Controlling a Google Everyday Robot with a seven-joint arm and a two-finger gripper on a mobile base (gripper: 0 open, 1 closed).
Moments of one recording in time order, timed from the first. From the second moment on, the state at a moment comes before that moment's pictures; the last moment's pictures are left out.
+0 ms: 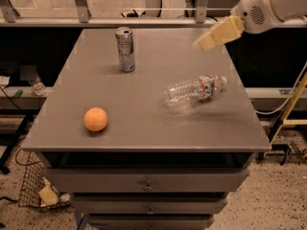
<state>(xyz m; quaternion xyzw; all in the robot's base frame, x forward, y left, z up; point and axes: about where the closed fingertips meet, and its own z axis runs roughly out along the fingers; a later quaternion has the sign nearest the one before) 0.615 -0.151 0.999 -0.40 0.81 0.12 0.41</state>
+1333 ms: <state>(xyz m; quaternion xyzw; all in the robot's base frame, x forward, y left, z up) 0.713 0.004 0.967 -0.42 0.77 0.16 0.44</state>
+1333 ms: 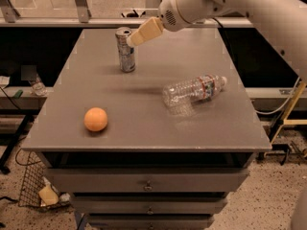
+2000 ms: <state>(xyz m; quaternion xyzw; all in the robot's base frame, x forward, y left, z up) 0.724 0.038 0.940 -0.46 0.78 0.18 0.39</state>
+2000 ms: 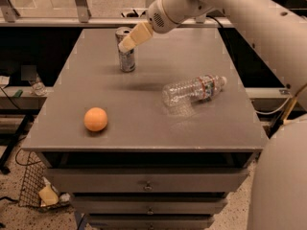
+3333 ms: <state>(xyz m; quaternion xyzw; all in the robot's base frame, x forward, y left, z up) 0.737 0.074 0.928 -0.49 0.77 0.18 0.36</state>
